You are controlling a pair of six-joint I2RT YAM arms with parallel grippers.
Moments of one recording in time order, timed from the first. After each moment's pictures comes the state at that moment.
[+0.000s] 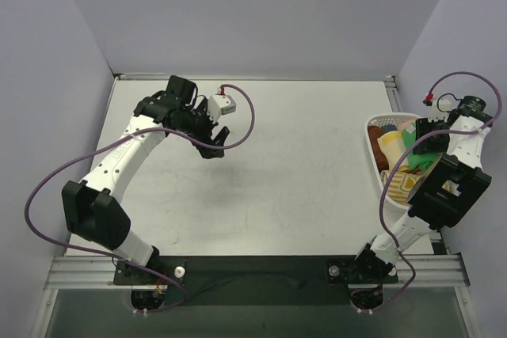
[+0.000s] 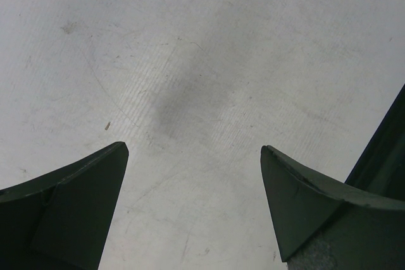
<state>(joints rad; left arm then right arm) -0.38 1.56 1.50 -0.94 0.50 0.49 -0.62 1.79 1.51 -0.88 -0.23 -0.64</state>
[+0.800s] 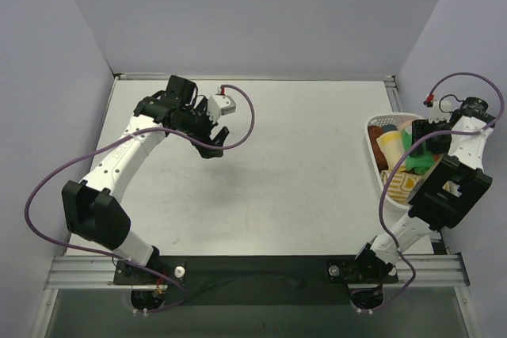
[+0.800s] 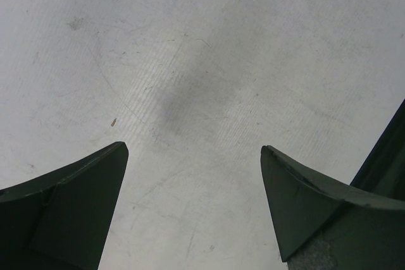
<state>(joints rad) -0.38 1.56 1.50 -0.94 0.48 0.50 -0.63 1.77 1.50 -0.91 -0.28 -0.67</state>
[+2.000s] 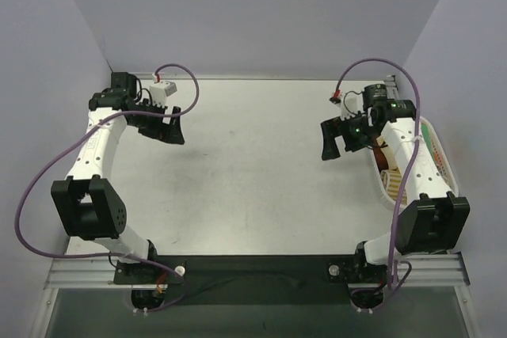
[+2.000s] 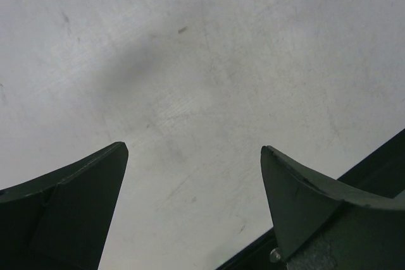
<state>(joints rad) 0.02 1.63 1.57 -1.06 0.54 0.33 0.03 1.48 1.45 -1.13 -0.39 -0.34</state>
